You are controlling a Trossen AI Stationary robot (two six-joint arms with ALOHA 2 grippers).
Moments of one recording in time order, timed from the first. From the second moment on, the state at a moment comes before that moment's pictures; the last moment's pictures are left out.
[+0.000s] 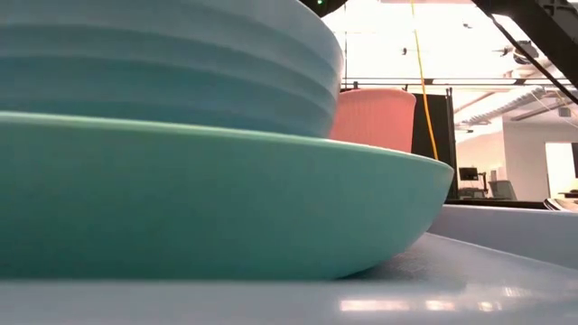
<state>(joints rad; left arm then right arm) -1.29 1.51 0.29 0.54 -1.55 -1.34 -0.01 2.21 1.90 0.30 -0.27 0.06</state>
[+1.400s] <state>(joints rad) -1.18 1.51 0.29 0.54 -1.44 -1.28 0.01 2.21 1.90 0.33 -0.23 0.07</state>
